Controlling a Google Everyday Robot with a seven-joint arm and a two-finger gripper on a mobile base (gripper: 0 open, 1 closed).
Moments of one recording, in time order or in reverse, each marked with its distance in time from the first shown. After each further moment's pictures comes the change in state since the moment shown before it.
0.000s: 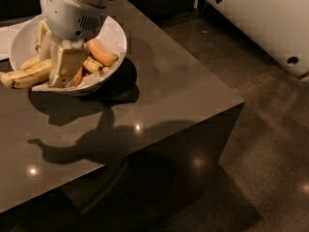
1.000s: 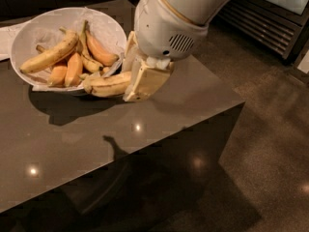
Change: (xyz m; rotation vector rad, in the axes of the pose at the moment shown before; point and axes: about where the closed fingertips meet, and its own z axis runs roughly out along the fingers) arm 0.064 0.114 -0.084 0.141 0.179 0.368
